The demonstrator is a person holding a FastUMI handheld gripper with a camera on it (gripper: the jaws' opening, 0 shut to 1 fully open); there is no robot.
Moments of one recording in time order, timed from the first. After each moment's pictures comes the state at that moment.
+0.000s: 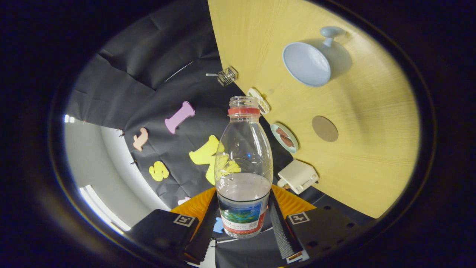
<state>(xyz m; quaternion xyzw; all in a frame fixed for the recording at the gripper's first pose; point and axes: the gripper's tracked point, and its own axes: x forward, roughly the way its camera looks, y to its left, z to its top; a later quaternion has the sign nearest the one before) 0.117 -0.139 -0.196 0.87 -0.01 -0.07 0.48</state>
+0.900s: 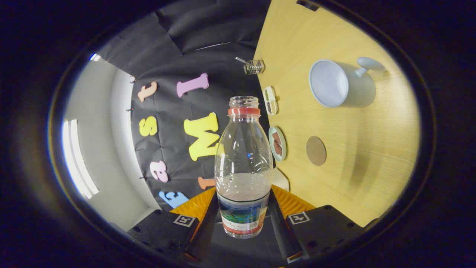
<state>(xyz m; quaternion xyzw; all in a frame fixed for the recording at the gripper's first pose) 0.094 -0.093 -0.228 0.71 0.05 -0.04 0.70</state>
